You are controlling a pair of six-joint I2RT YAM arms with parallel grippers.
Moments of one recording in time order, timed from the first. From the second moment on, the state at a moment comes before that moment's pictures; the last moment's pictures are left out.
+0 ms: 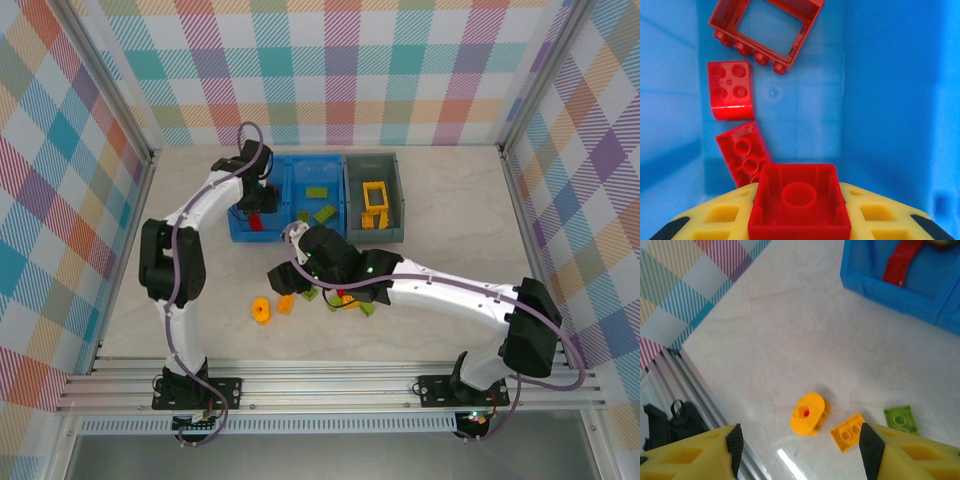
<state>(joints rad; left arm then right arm) -0.28 2.03 1.74 -0.90 -0.04 -0.33 1.10 1.50 1.24 -0.35 0.02 0.49</state>
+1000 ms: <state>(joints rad) -0.23 1.54 1.48 -0.86 -0.01 -0.50 1.21 1.69 1.31 -0.44 0.06 0.56</state>
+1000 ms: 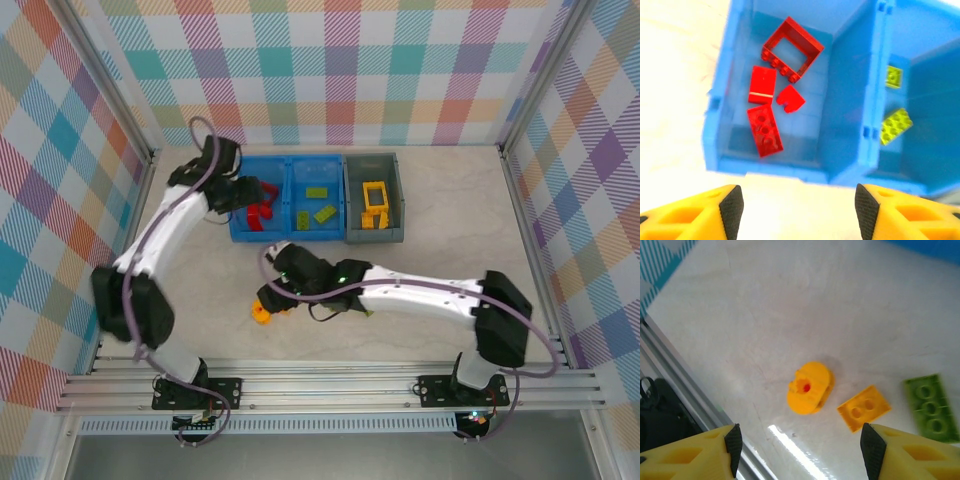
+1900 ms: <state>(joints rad) -0.24 0.32 1.10 -1.24 0.00 -0.68 1.24 2.36 2.09 -1.07 0.10 0.90</state>
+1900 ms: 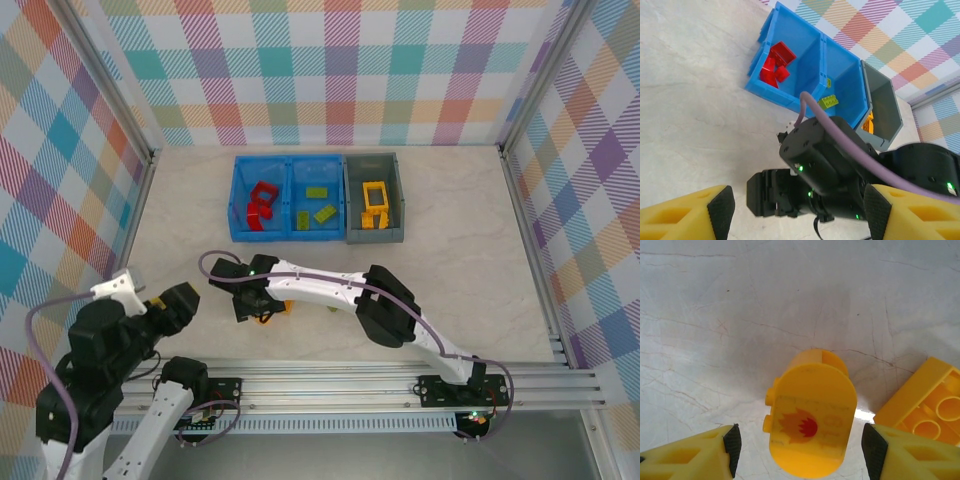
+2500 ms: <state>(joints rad) -0.24 0.11 1.10 -1.61 0.10 -0.85 1.23 2.48 2.20 -1.11 0.10 0.92</state>
